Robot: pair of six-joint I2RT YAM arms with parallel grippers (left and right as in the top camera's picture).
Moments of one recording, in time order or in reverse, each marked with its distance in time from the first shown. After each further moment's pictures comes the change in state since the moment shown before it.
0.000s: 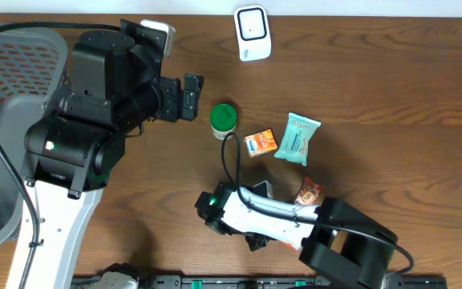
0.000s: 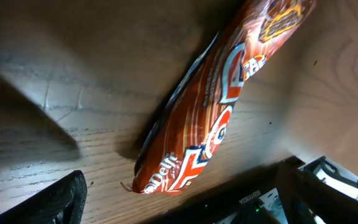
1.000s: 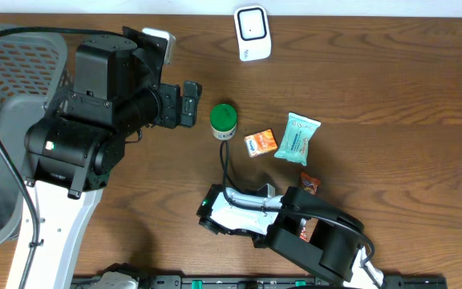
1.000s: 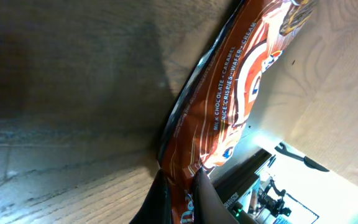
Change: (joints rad) left arm 0.000 0.000 0.000 -0.058 -0.003 0.000; right arm -0.003 0.164 0.013 -0.035 0.069 0.014
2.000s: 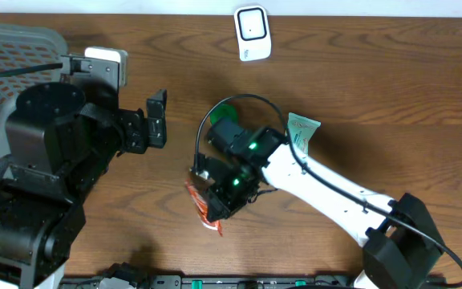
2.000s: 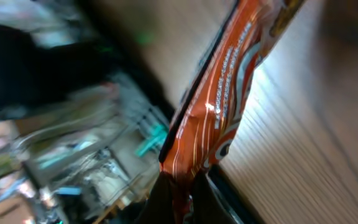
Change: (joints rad) left arm 0.000 -0.219 0.000 -0.005 -0.180 0.000; right arm -0.282 -0.344 0.167 0.342 -1.073 -0.780
